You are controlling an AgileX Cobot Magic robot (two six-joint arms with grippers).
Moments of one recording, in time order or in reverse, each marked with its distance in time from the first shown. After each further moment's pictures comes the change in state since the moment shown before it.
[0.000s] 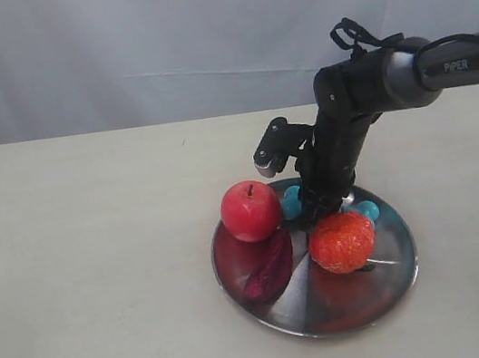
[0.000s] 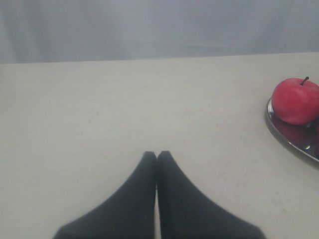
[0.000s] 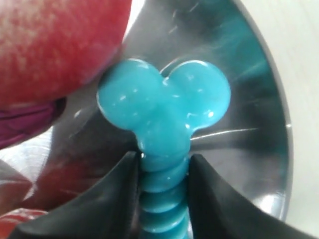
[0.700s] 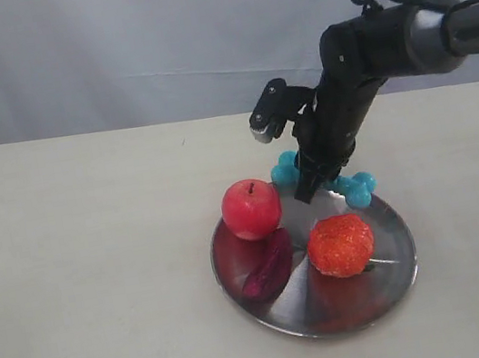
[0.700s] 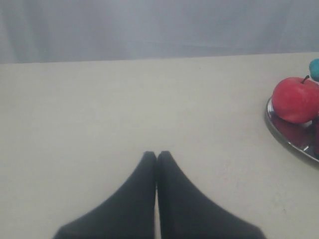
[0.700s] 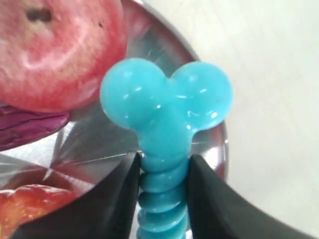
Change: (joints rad) left arm 0.000 0.000 0.000 0.000 0.000 0.000; right arm 0.002 -0.131 0.000 -0.008 0.015 0.002
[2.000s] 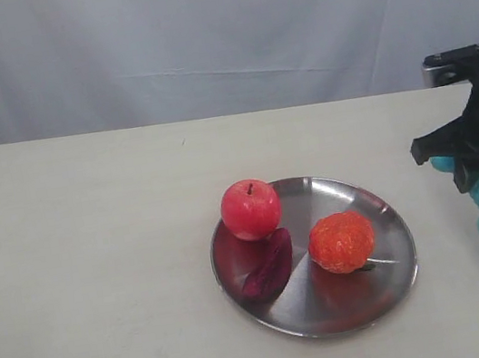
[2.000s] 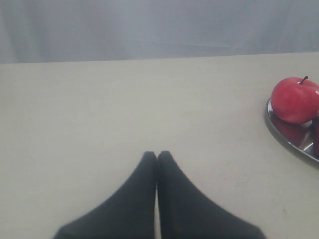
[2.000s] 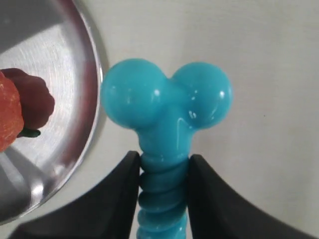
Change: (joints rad) left arm 0.000 0.000 0.000 0.000 0.000 0.000; right arm -0.294 -0.368 0.378 -0.077 0.137 0.736
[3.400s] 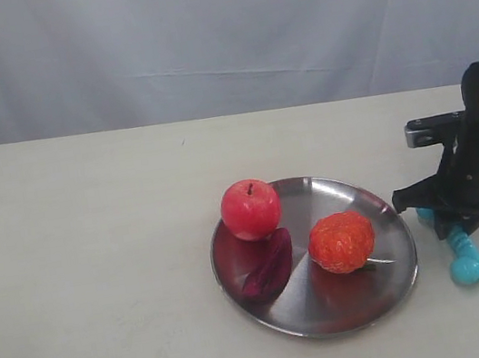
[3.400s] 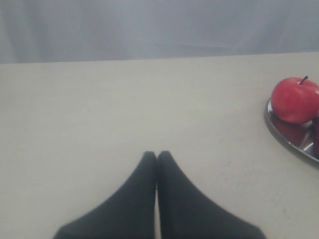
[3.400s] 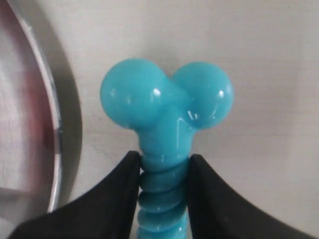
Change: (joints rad) left arm 0.000 0.000 0.000 0.000 0.000 0.000; right arm 0.000 0.239 0.046 -0.006 -0.209 0.081
